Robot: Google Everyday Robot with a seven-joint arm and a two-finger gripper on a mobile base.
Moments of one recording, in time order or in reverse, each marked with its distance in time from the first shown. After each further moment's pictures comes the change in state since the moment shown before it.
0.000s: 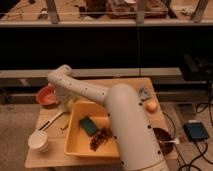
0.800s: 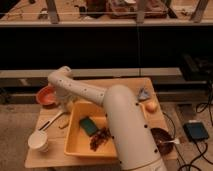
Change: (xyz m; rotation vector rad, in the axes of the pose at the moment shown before) arm 0.000 -0.003 0.013 -0.013 -0.016 0.008
